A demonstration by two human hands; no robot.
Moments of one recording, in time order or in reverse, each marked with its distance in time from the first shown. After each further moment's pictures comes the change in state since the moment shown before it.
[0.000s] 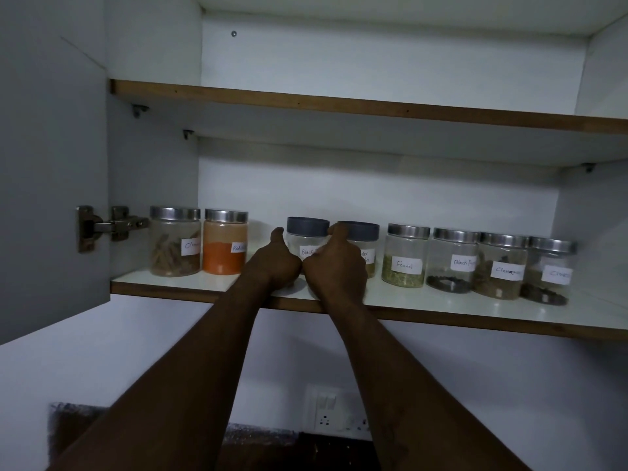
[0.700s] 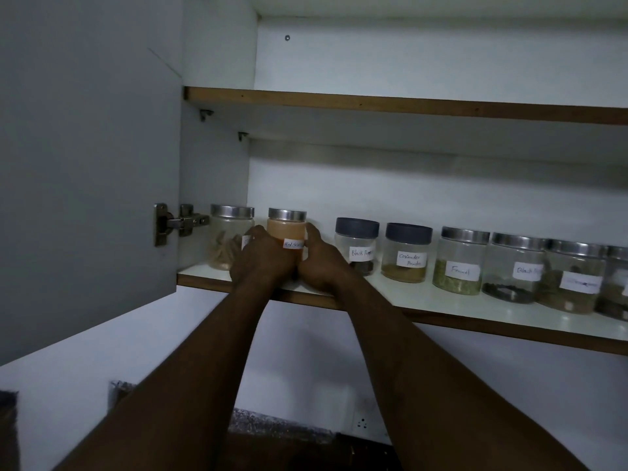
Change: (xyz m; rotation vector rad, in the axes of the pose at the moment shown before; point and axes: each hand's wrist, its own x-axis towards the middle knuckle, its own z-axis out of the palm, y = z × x) left_hand -0.016 -0.051 -0.063 0.129 0.415 -0.178; right_hand 0.009 -0.052 0.070 0.135 -0.646 -0.196
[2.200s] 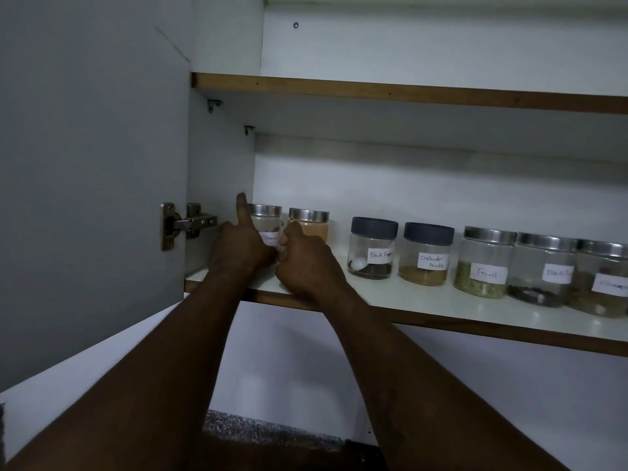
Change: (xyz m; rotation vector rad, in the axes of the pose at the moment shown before) left_hand 0.077 -0.050 -0.017 0.111 -0.027 0.182; right_hand 0.007 -0.034 0.040 -0.248 0.180 -0.168
